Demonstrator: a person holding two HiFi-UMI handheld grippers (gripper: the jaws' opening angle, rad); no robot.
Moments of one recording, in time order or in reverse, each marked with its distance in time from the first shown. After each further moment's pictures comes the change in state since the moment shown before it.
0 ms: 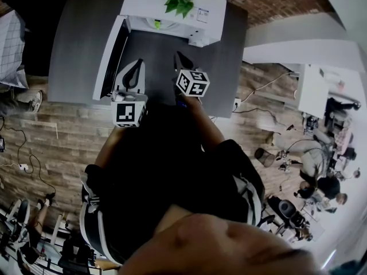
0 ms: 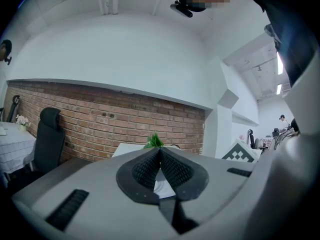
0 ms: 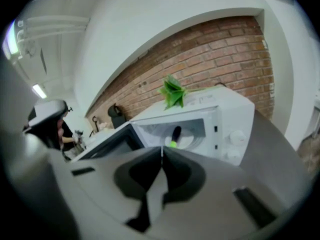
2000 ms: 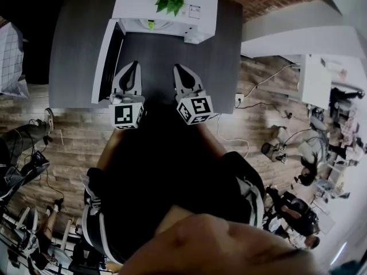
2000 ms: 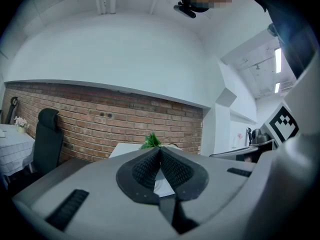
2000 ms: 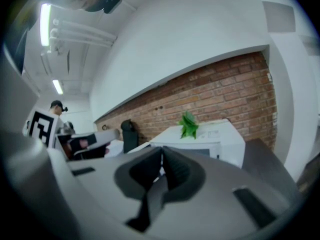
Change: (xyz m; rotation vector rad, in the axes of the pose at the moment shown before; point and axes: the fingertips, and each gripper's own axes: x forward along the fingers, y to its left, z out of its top) left arm -0.001 -0.009 -0.002 0.014 0.012 -0.011; right arm -0.105 0.062 0.046 -0.141 -0.257 0.075
